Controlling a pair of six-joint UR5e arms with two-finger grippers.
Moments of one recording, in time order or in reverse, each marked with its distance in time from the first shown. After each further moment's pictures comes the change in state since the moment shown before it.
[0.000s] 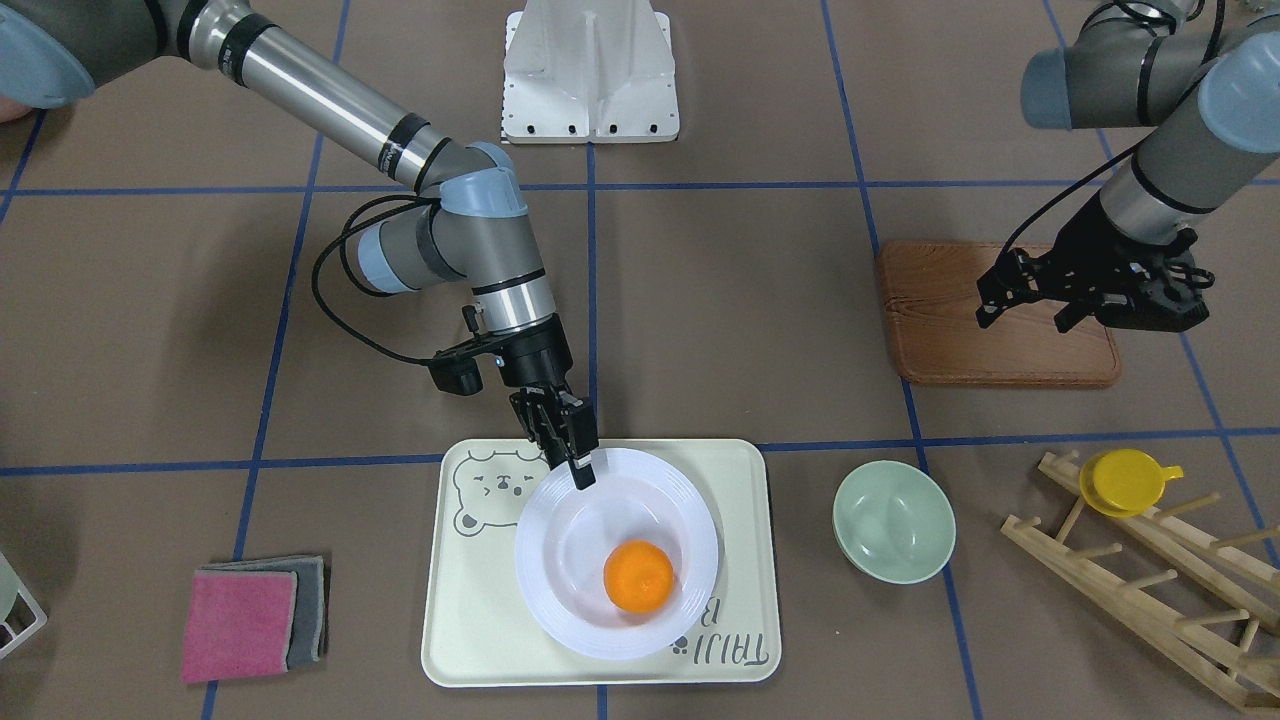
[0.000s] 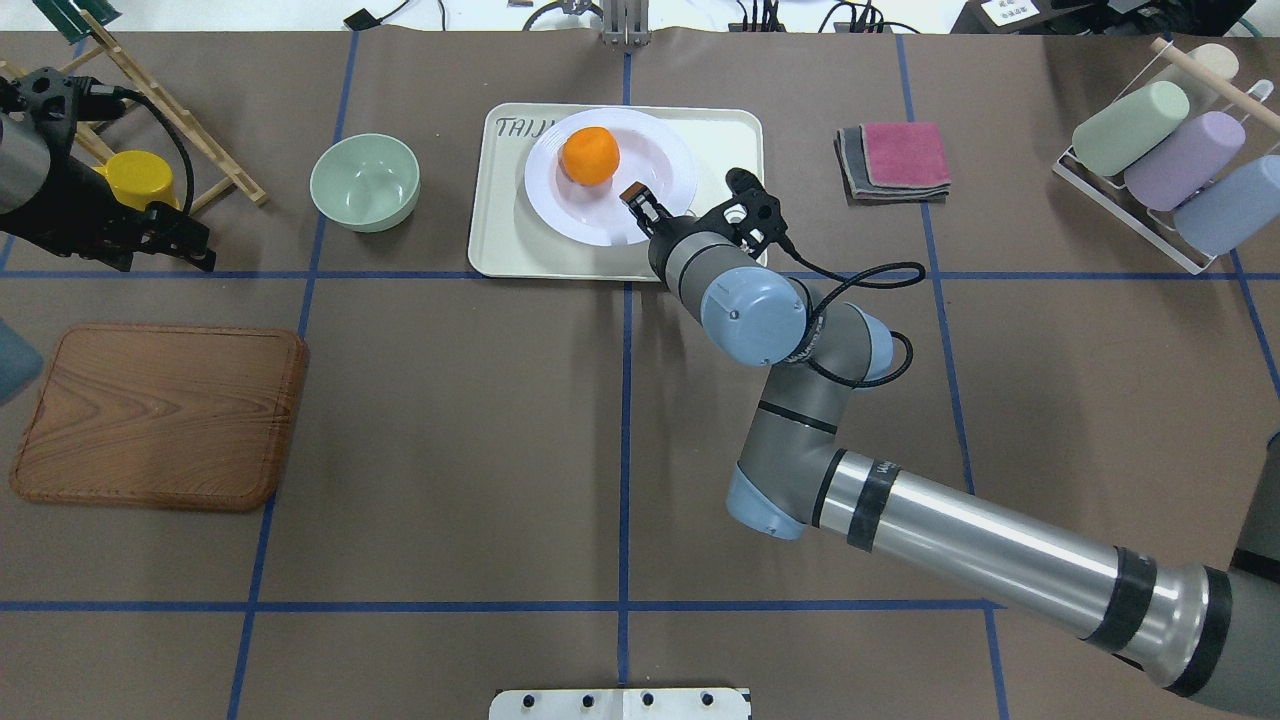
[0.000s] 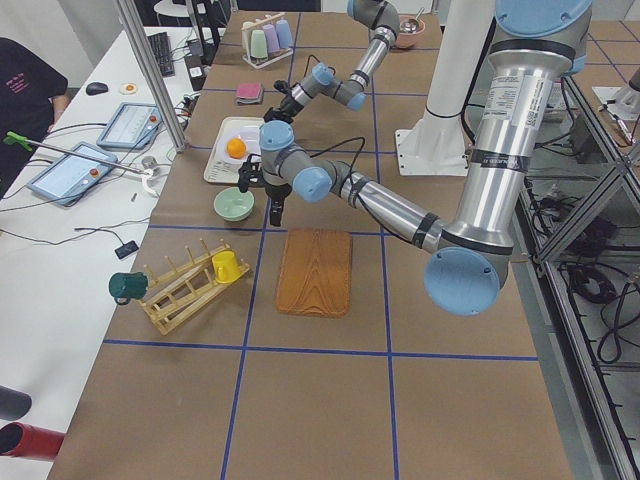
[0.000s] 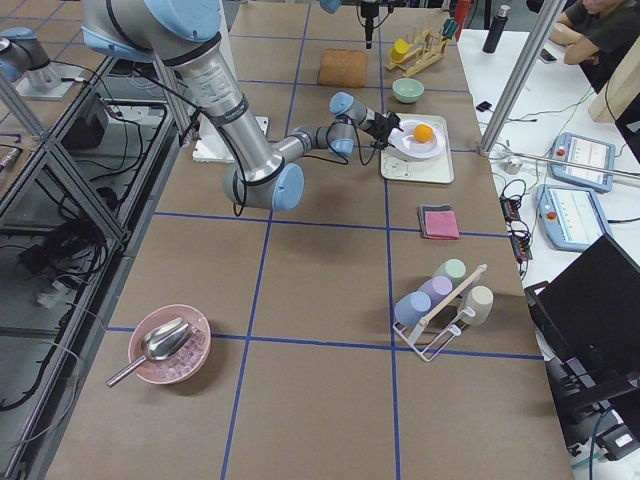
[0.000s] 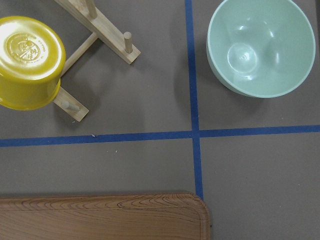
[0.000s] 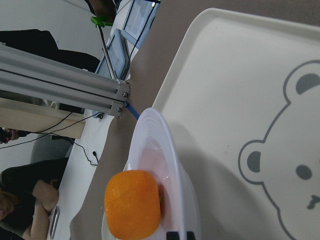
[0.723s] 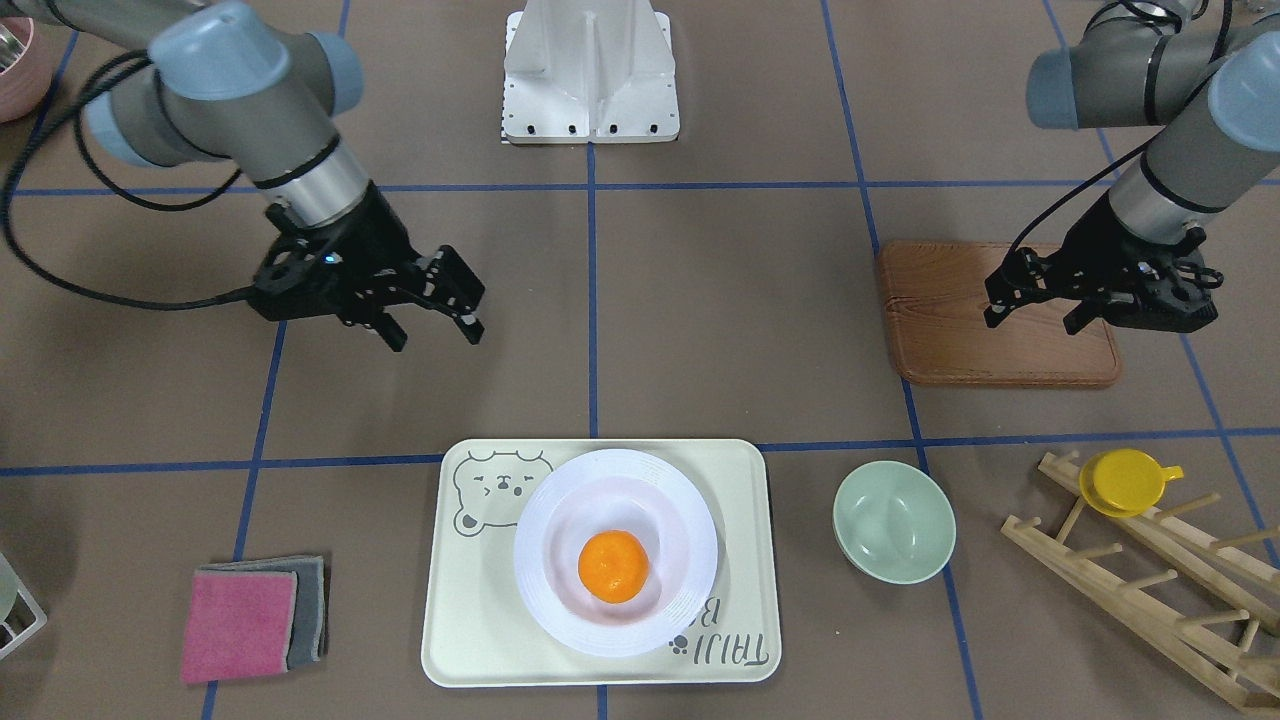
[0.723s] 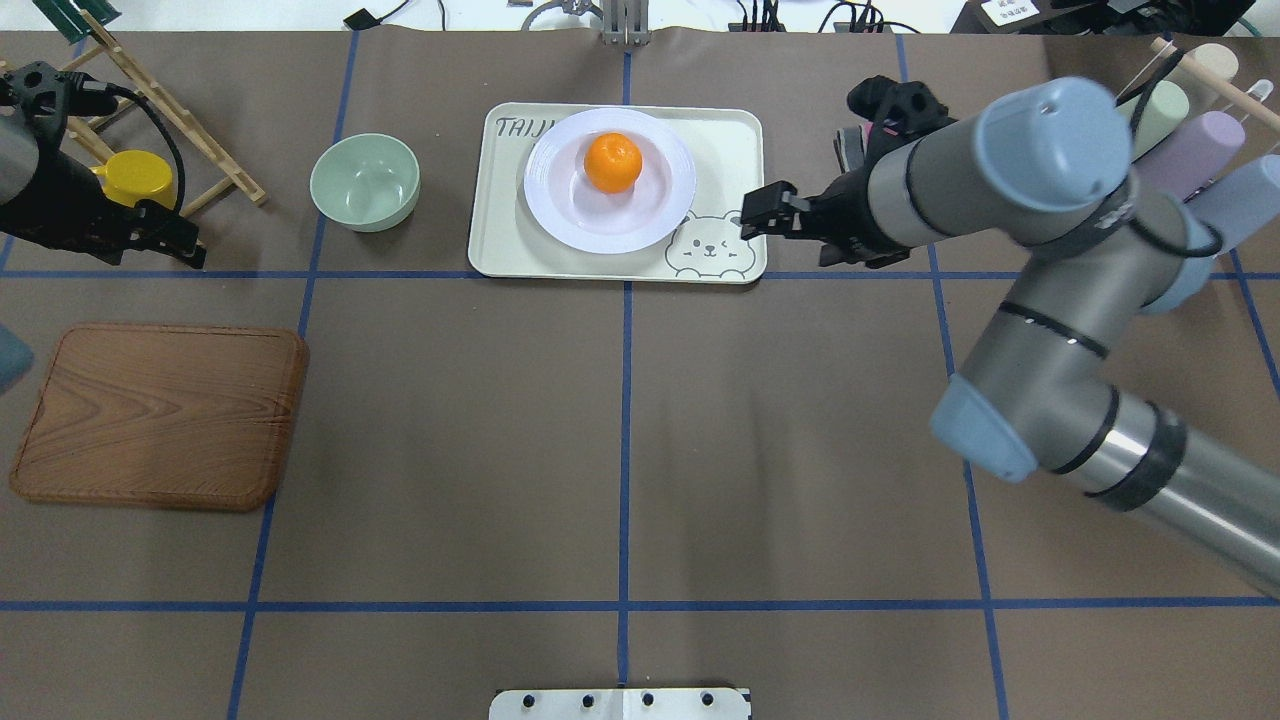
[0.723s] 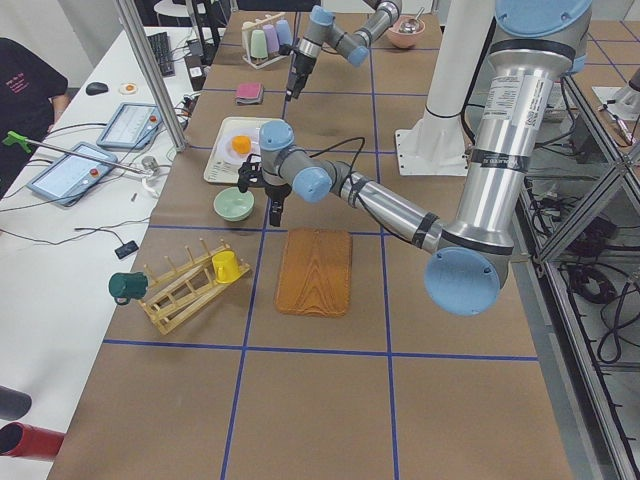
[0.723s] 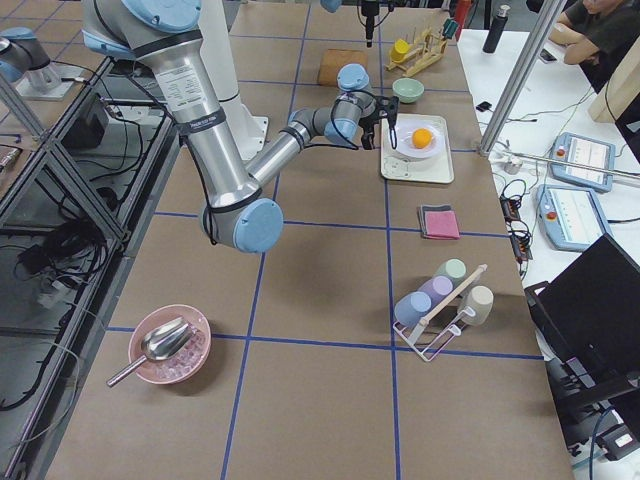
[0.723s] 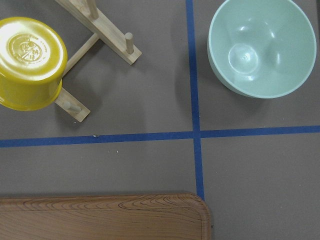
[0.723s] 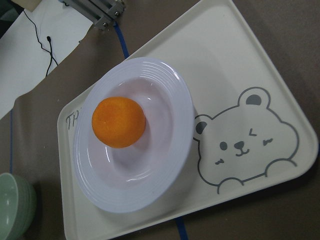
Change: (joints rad) left arm -0.032 0.020 0.001 0.007 0.002 0.109; right arm 0.303 -0.299 0.567 -0.455 0.729 -0.685
